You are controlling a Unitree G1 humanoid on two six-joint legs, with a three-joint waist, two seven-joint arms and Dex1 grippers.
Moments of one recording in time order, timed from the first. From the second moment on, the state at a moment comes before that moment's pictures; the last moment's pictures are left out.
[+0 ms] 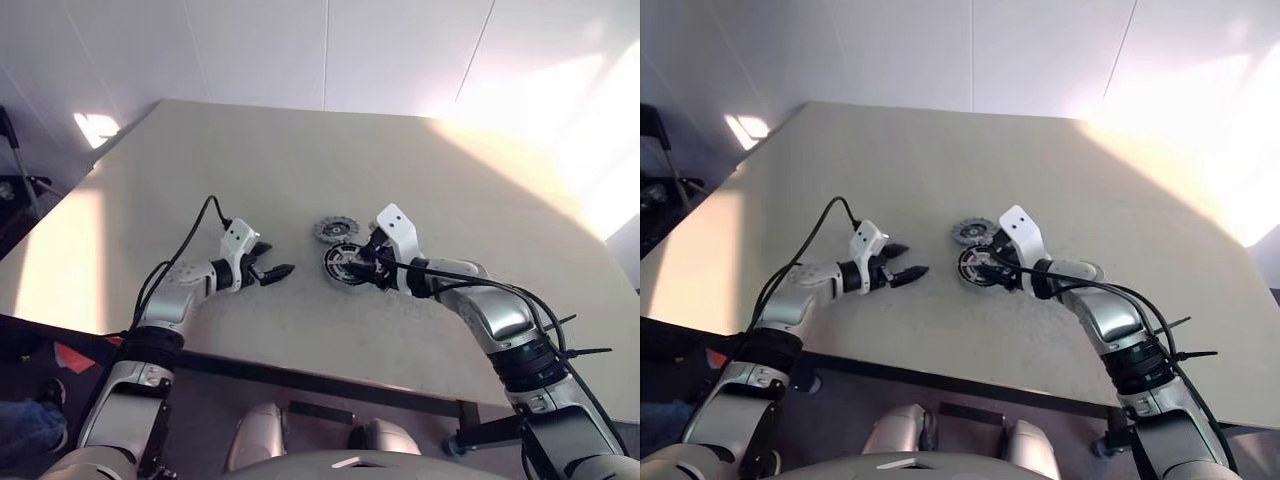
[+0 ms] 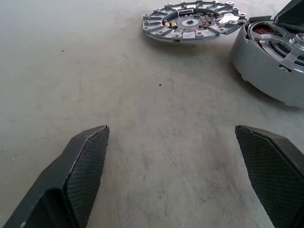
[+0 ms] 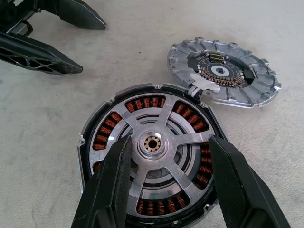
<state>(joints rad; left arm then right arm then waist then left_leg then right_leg) -0.45 0.36 -0.07 0.41 -0.21 0.29 -0.86 -0.38 -0.49 0.25 -0.09 0.29 0.69 0.60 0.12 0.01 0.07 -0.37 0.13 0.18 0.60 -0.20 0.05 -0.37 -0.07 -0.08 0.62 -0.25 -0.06</state>
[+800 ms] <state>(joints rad) -0.47 0.34 -0.07 0.45 -0.20 0.28 -0.85 -0.59 -0.88 0.38 0.08 -0.05 -0.11 1.20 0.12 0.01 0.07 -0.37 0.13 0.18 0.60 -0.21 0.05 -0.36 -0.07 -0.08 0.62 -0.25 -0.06</state>
